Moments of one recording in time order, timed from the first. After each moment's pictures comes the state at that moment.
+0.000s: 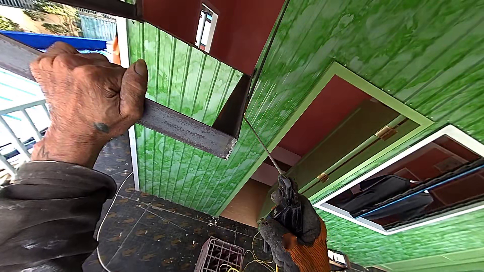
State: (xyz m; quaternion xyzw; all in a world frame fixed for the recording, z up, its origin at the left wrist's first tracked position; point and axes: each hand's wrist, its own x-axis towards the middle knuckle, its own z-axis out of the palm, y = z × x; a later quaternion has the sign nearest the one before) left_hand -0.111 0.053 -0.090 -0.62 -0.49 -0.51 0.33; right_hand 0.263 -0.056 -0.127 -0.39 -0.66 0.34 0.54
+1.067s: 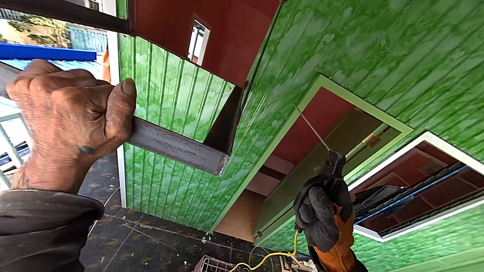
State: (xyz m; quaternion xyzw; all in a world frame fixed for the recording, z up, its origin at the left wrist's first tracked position) left_hand -0.125 0.073 -0.103 -0.62 -0.45 -0.54 0.33; right_hand 0.311 0.012 -0.103 -0.28 -0.63 0.34 0.64
